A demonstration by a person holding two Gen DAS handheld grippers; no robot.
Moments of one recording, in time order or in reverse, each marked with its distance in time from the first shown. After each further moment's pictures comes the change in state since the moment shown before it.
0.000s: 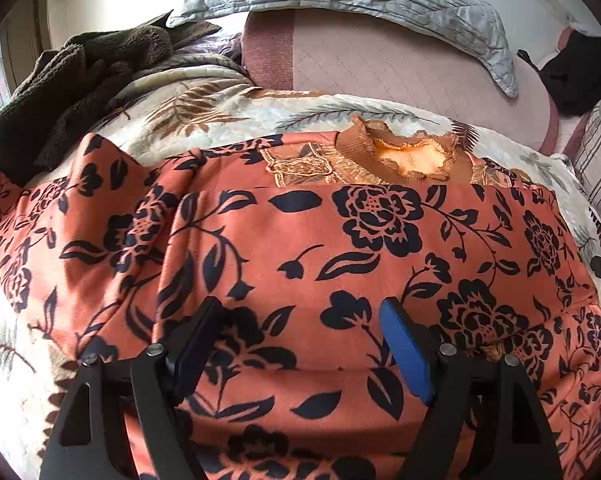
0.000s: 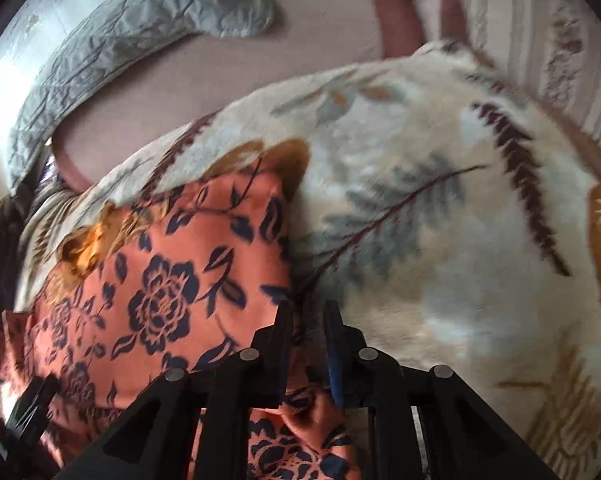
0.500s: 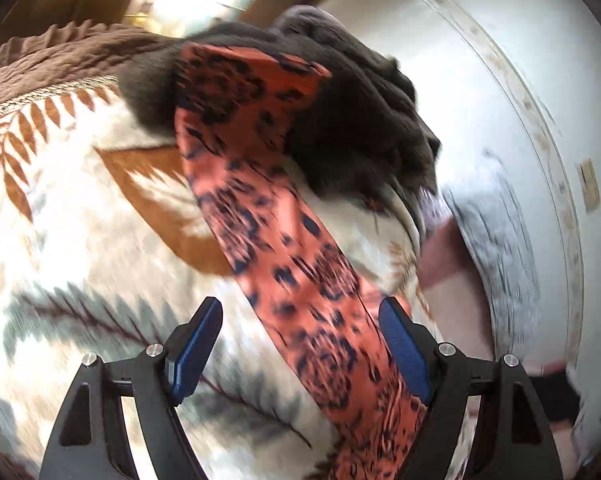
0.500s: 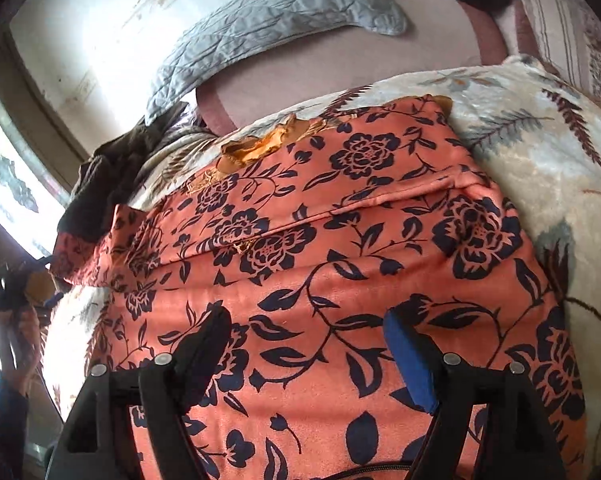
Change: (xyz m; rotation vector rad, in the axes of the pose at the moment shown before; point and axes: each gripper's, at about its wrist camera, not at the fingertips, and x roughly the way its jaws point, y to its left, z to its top) left arm -0.088 0.370 -0.022 -0.958 -0.215 -0.164; right arm -0.069 0.074 -0.155 -0.185 -0.055 0.360
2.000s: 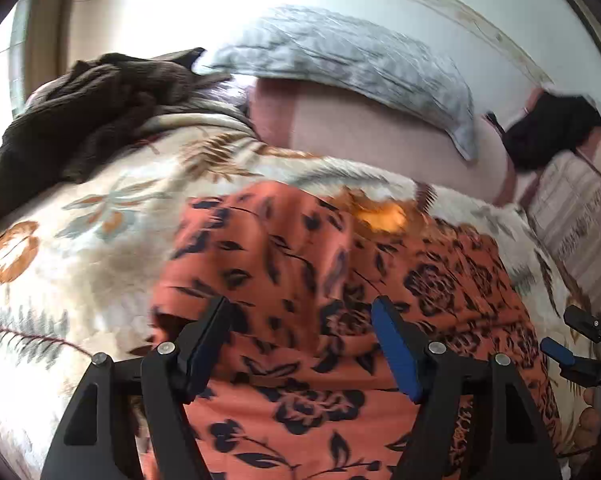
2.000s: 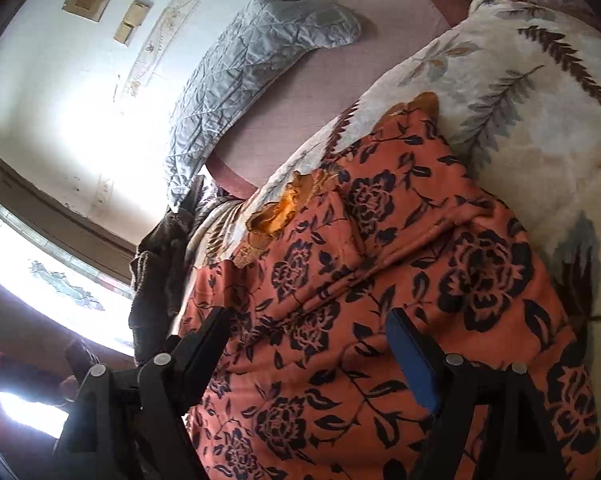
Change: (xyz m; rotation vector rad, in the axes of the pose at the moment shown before) left arm 0.024 -0.196 -0.254 0.854 0.087 -0.036; right arm -0.012 -0.054 0.060 0.343 -0.044 0.295
